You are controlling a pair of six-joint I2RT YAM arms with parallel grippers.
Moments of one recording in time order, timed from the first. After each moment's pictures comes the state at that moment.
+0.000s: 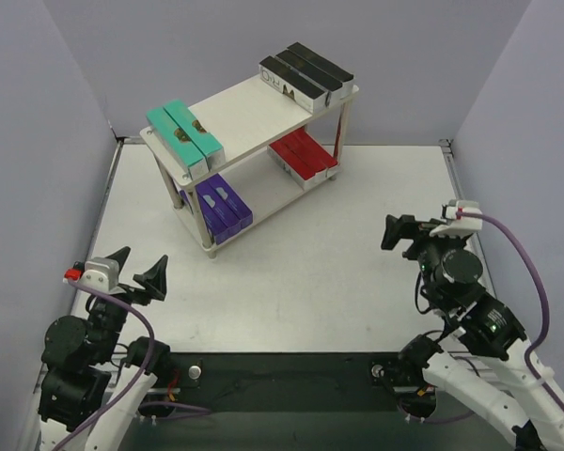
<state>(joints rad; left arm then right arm) -0.35 0.09 0.75 -0.54 -0.12 -0.05 0.68 0.56 0.86 -0.39 0.68 0.18</state>
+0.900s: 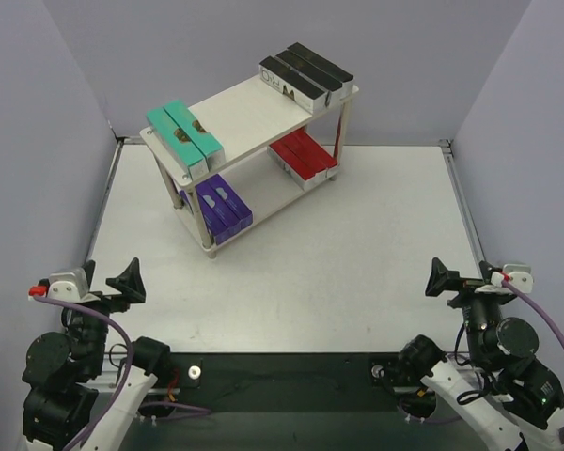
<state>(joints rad) -0.35 0.07 0.87 -0.68 -0.38 -0.09 0.68 0.07 0.77 -0.71 0.77 -0.01</state>
